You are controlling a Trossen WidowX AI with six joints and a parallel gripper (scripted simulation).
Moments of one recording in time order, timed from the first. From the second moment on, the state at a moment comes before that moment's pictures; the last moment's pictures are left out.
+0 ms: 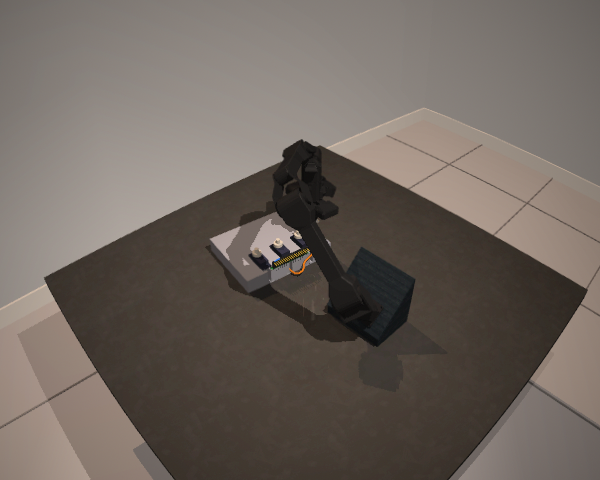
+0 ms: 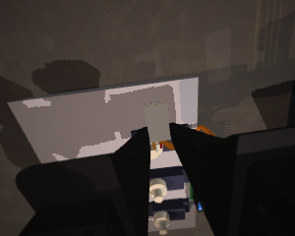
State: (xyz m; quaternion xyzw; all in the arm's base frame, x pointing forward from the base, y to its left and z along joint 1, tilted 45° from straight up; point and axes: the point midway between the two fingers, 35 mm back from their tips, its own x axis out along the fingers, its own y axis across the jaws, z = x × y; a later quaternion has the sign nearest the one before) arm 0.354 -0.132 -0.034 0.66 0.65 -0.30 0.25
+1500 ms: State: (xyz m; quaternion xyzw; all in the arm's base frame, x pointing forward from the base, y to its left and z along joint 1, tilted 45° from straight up) arm 0.249 -0.022 0.084 0.34 0.69 0.19 0.61
